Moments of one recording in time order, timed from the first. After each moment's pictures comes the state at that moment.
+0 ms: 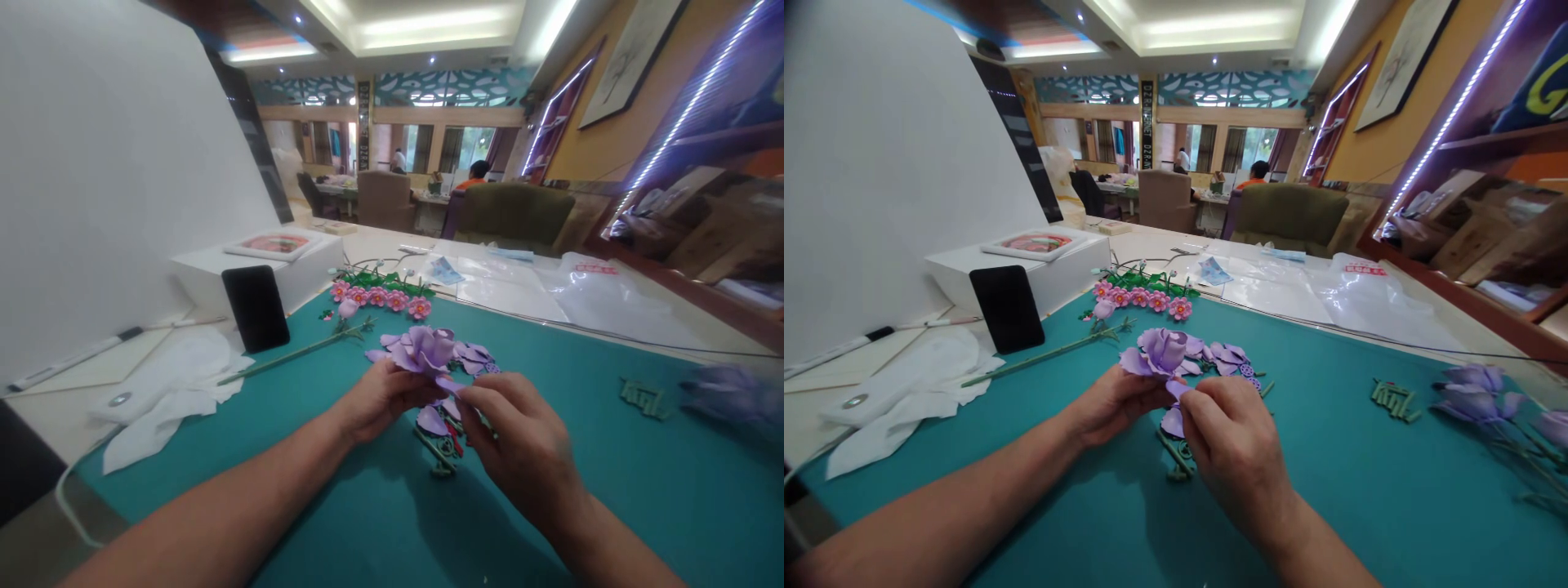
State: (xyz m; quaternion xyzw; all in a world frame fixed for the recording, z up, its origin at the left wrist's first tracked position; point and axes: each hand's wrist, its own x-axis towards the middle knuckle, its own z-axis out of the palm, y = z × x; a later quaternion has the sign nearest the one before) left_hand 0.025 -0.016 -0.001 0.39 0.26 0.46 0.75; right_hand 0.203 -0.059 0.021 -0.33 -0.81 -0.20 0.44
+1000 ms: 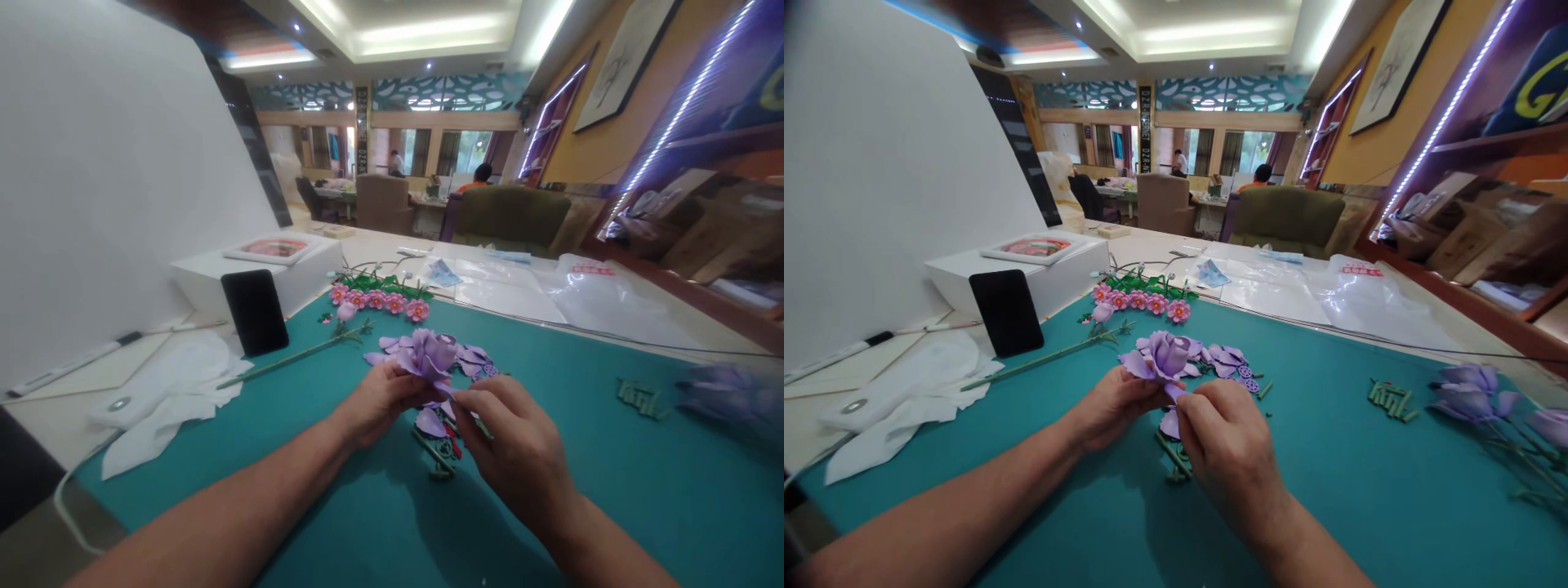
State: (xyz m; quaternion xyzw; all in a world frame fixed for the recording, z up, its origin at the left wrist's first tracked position) left_hand 0.027 -0.016 -0.004 0.41 0.26 0.47 0.74; right_hand 0.203 -0.059 0.015 -0.34 -0.82 -0.18 0.43
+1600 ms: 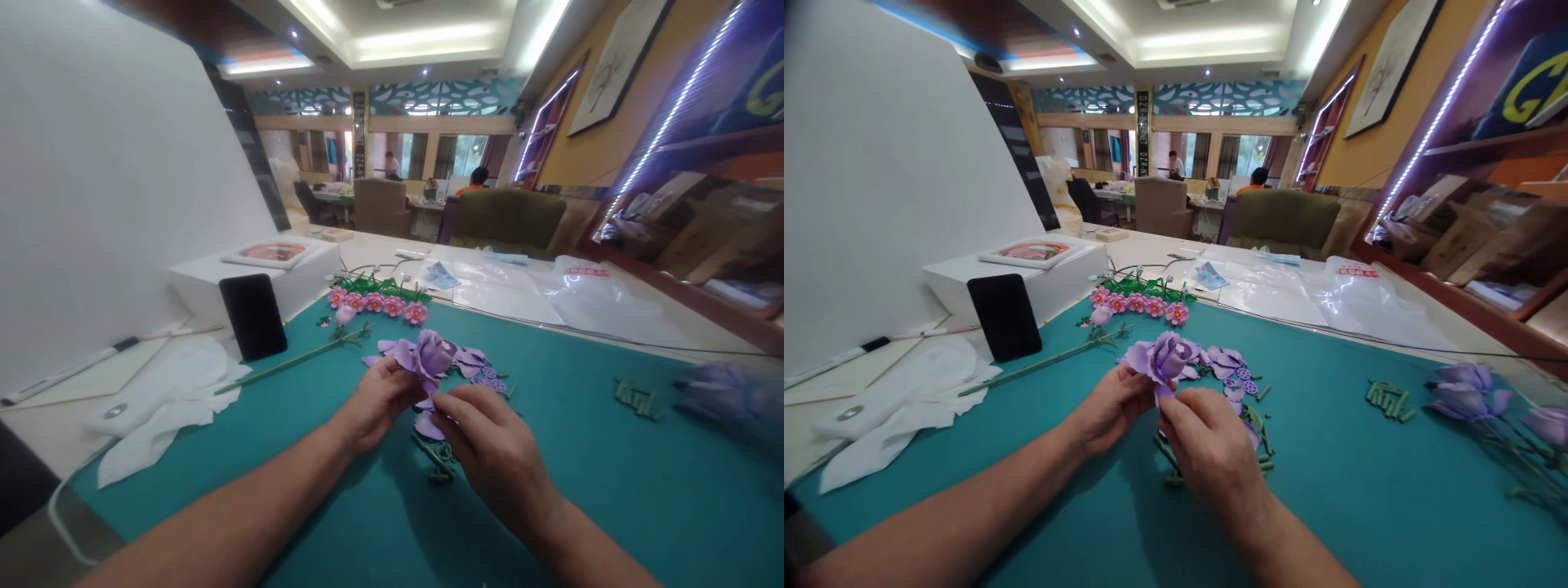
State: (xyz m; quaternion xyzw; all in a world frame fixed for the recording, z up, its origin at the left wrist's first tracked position) left_hand 0.030 -0.014 -0.006 0.37 0.27 0.52 0.72; right_hand 0.190 -0.057 0.003 -0.32 -0.82 -0.15 0.46
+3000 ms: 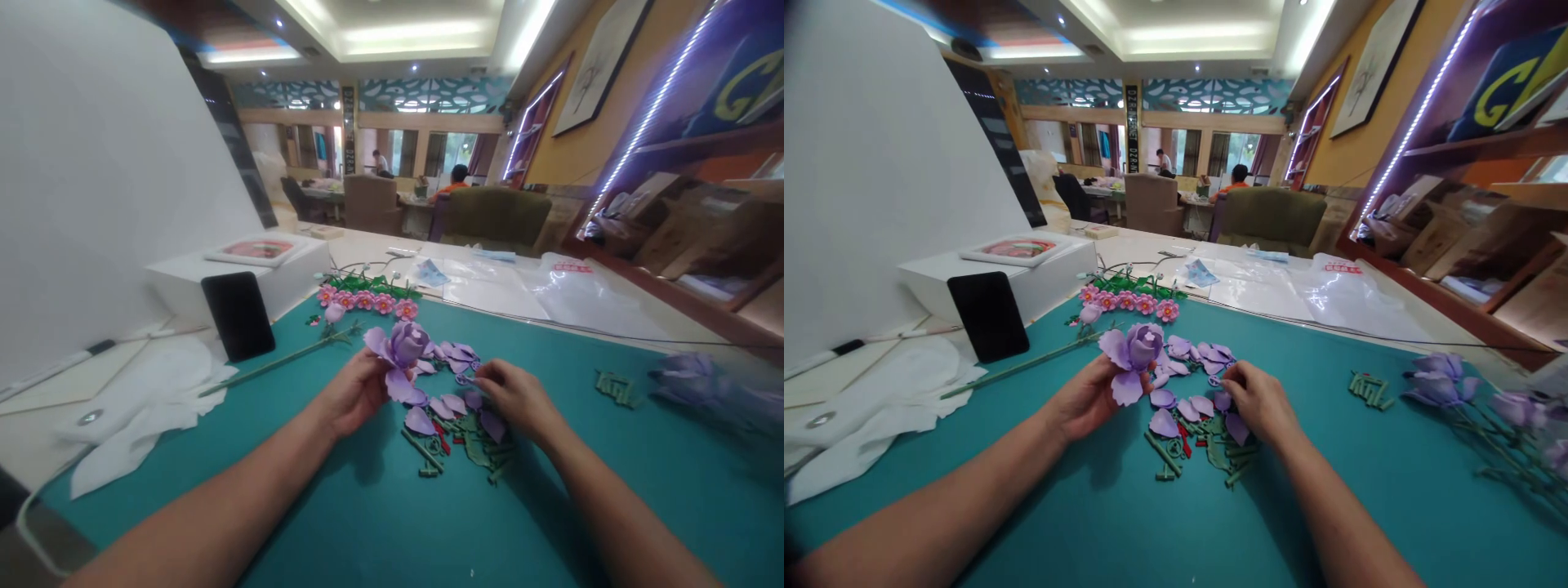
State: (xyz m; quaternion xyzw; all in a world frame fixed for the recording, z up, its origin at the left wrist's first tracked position) left_hand 0.016 -0.006 0.007 0.33 0.29 0.50 0.75; right_hand 0.264 -0.001 -0.014 -0.67 -0.68 0.14 0.26
